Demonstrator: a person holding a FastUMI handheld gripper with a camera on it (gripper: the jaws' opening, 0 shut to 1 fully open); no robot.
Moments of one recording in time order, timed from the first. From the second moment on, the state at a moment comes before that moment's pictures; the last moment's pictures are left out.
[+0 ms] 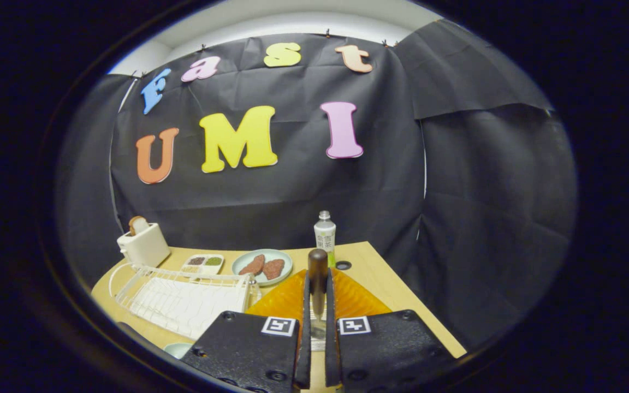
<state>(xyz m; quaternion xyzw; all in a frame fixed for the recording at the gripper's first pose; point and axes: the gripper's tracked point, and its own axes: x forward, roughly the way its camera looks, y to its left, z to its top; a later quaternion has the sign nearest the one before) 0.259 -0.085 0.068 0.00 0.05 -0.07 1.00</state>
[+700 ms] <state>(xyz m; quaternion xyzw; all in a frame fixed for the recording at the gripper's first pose) 0.146 0.050 0.035 -0.06 0.04 0.00 1.00</state>
